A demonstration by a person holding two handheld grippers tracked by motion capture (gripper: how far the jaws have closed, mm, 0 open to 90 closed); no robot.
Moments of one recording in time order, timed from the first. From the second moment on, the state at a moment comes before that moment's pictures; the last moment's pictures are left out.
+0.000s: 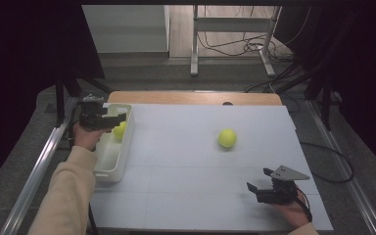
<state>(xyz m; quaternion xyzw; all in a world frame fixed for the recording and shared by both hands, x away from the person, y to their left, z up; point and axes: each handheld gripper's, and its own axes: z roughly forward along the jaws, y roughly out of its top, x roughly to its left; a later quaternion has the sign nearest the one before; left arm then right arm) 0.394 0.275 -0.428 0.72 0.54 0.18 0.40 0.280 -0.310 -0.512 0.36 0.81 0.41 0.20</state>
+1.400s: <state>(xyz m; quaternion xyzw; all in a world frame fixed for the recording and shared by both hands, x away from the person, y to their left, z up) 0.347 0.234 -0.416 0.74 0.44 0.16 0.48 0.280 -0.310 -0.512 0.36 0.81 0.42 0.20</state>
